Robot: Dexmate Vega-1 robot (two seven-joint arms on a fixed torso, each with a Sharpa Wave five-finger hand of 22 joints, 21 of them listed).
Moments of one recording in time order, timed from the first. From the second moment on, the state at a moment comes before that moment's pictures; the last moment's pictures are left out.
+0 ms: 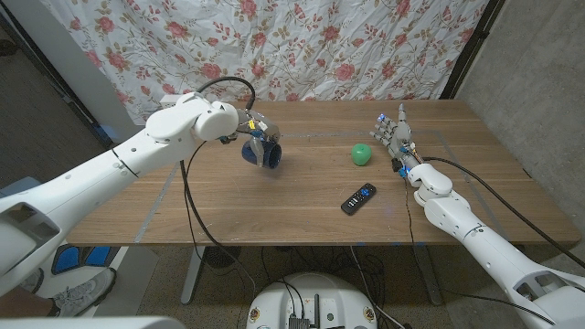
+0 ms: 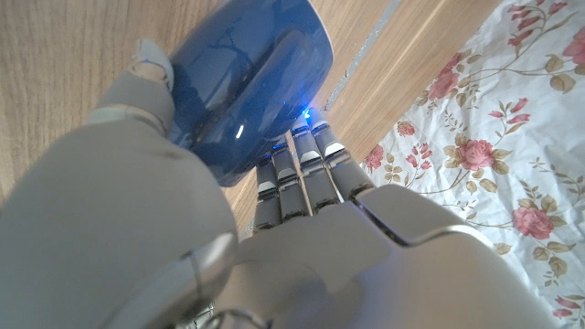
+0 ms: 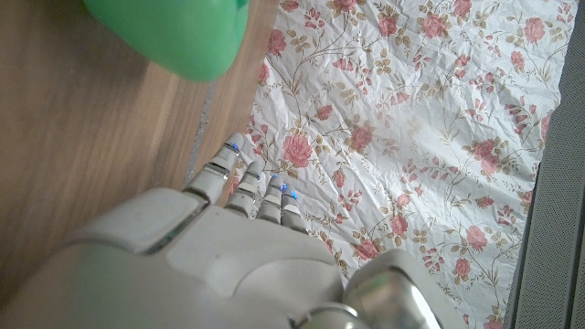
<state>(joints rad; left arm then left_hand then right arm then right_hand) 0.48 0.93 0.70 -2.01 0.83 0.02 -0.76 0.98 -0.13 0.40 -0.17 0.23 0.43 0.09 0.56 0.24 0.53 0.03 0.50 0.34 0.59 -0.01 0.42 0.26 0.50 0.01 0.28 0.19 -0.84 -0.51 -0.37 -1.30 0.65 0.29 0.03 -0.01 0.06 -0.08 0.17 0.30 0.03 -0.01 0.22 0.23 0.07 -0.07 0.21 0.23 0.09 -0.04 0.22 0.24 0.30 0.08 0.20 0.18</state>
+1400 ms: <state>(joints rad) 0.53 0.91 0.67 -2.08 1.11 -0.08 -0.86 0.98 -0.13 0.40 -0.18 0.23 0.43 0.09 0.56 0.23 0.53 0.03 0.50 0.34 0.61 -0.01 0.40 0.26 0.51 0.01 0.28 0.19 -0.84 -0.51 -0.37 -1.30 0.65 0.29 0.03 -0.01 0.06 -0.09 0.17 0.30 0.03 -0.01 0.22 0.23 0.07 -0.07 0.21 0.23 0.09 -0.04 0.22 0.24 0.30 0.08 0.20 0.18</state>
